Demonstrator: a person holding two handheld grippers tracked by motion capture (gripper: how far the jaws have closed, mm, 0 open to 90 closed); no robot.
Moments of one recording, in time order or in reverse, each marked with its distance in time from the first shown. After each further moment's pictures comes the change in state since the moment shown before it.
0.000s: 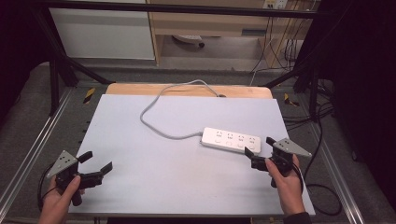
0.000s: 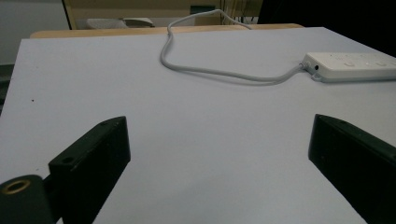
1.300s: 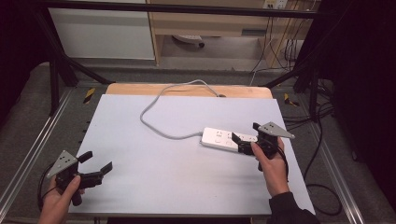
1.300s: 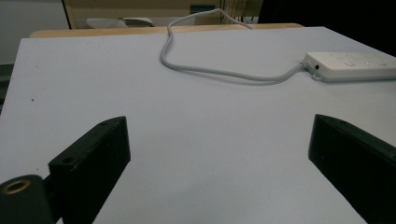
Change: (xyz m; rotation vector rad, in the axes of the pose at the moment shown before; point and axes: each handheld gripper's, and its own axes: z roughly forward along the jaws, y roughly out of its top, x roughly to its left) left arm 0.001 0.000 0.000 0.002 0.002 0.002; right arm 0.012 0.031 0.048 -0.017 0.034 -0.021
